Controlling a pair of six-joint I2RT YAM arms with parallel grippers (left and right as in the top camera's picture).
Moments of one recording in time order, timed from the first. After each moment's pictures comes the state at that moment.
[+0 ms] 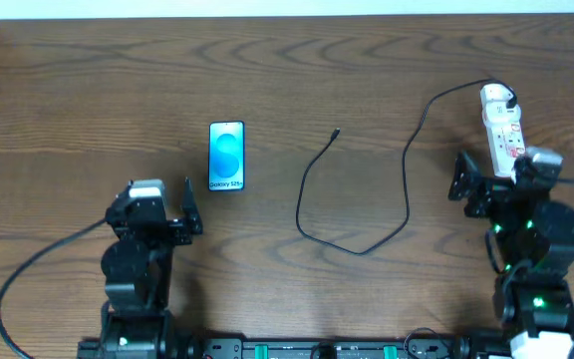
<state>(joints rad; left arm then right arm) 0.00 0.43 0.34 -0.16 -0.05 0.01 -0.07 0.69 0.46 -0.06 -0.11 0.22</state>
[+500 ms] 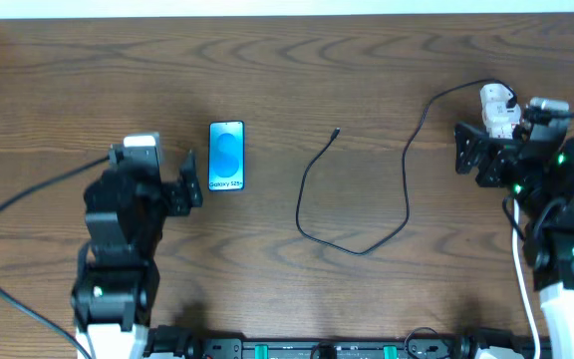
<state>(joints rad) 0.00 0.79 0.75 -0.44 0.04 -0.05 -0.12 0.96 0.89 -0.41 -0.30 0.16</state>
